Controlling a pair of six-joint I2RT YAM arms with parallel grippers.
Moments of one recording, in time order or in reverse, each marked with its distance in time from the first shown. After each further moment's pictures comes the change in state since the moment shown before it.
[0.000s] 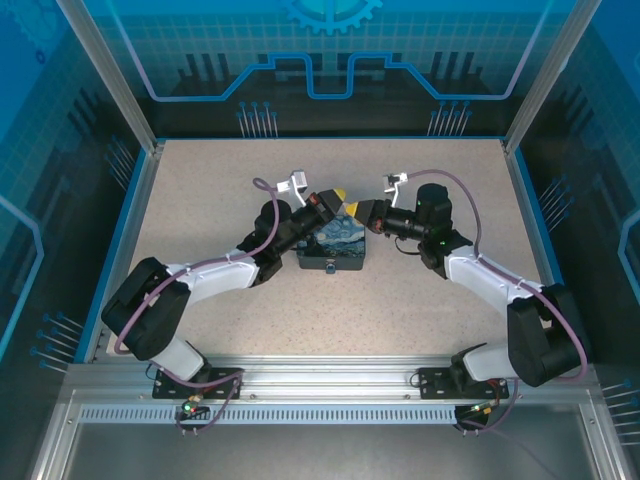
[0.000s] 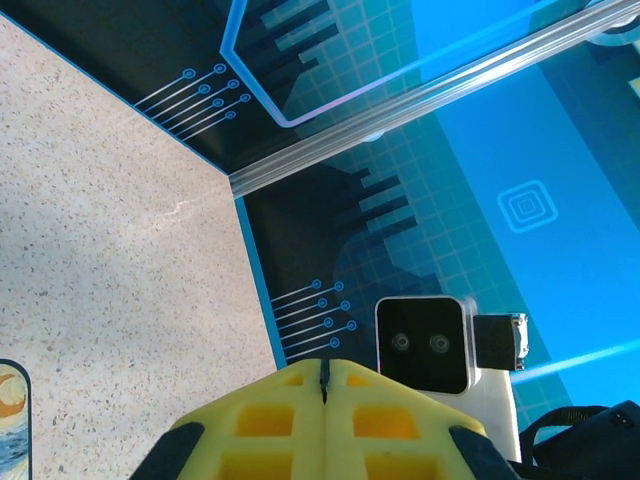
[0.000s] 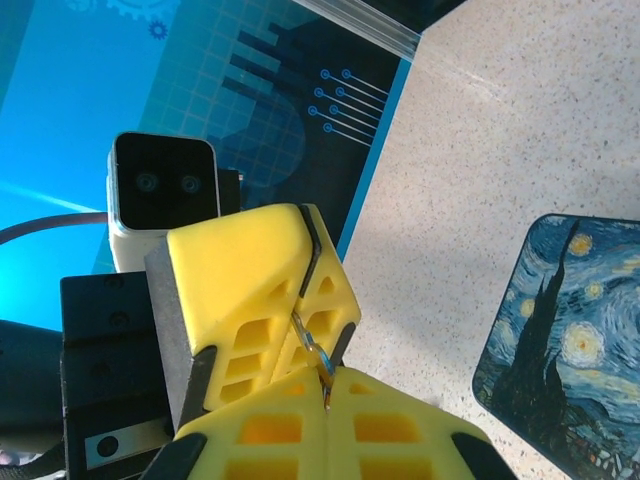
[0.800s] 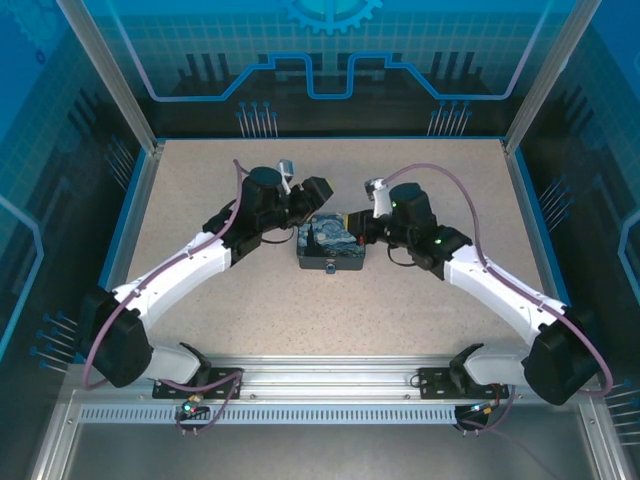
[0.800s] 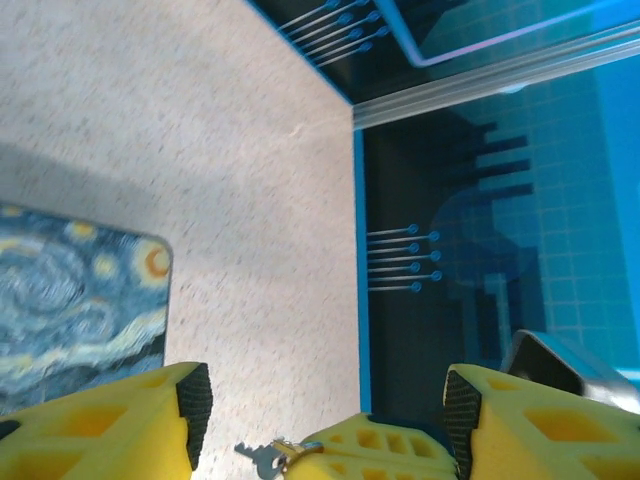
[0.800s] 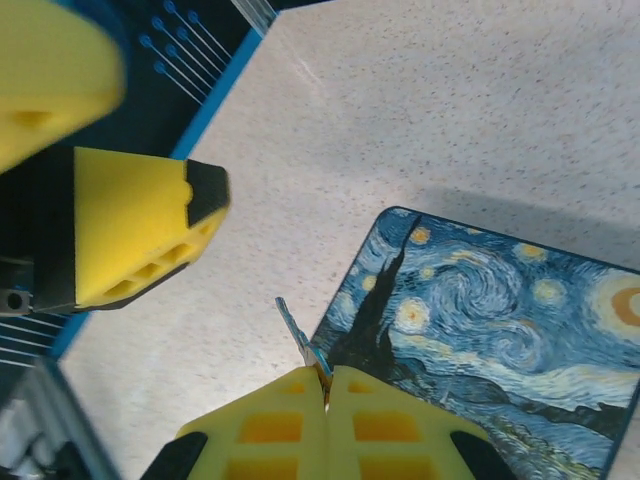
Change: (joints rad) left arm 0.086 -0.180 0.270 -0.879 0.117 -0.010; right arm 0.227 -0.103 0.196 -0.615 0.524 -0.541
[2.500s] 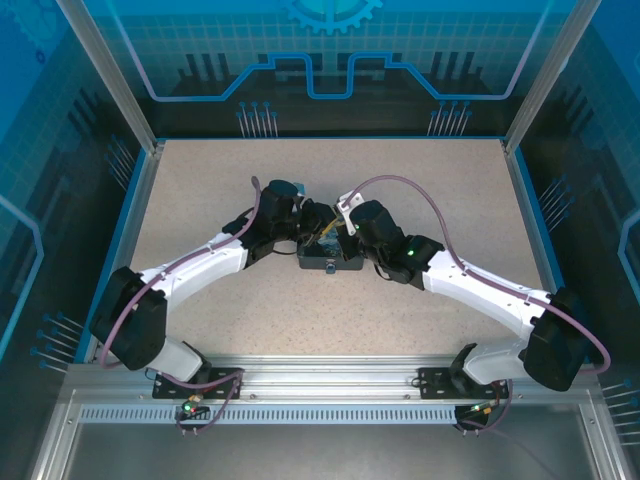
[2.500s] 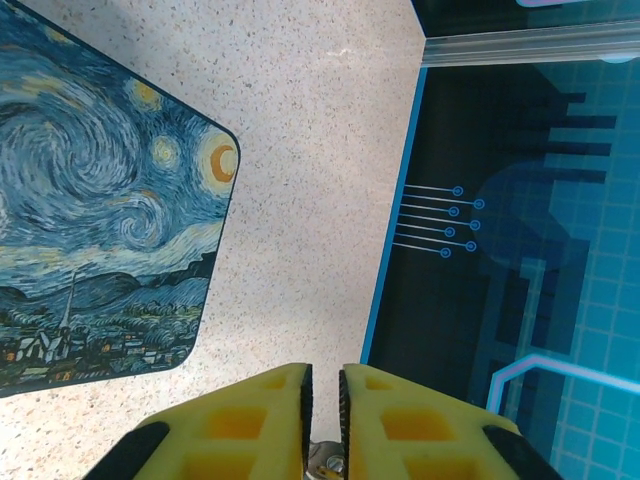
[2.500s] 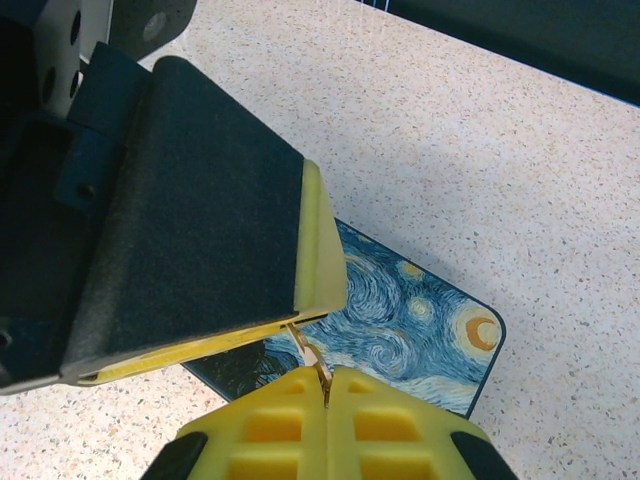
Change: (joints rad) left arm -0.029 0.108 -0.074 0.085 0.078 -0.174; right arm 0.225 0.069 0.052 -0.077 0.480 -0.294
